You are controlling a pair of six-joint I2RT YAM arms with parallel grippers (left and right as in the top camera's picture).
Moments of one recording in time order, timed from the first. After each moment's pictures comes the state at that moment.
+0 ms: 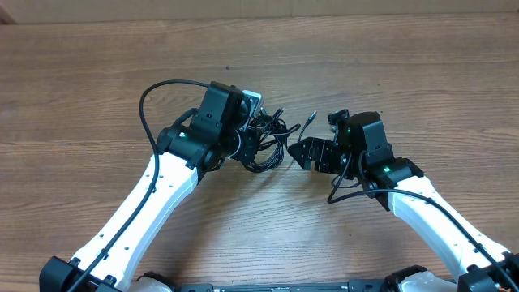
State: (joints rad) left arm -0.46 1.46 1.18 -0.72 0.18 -0.13; right arm 0.34 1.37 0.74 -0.24 -0.42 0.57
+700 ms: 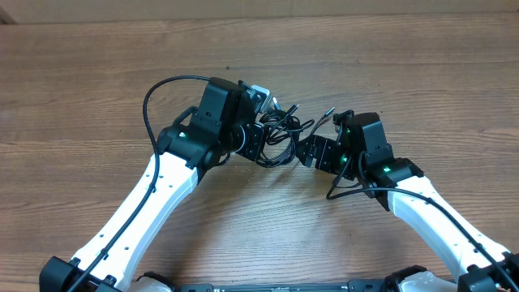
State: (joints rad) left arm -0.46 1.46 1.18 -0.62 0.30 -0.10; right arm 0.34 1.37 0.74 -0.24 -0.38 0.66
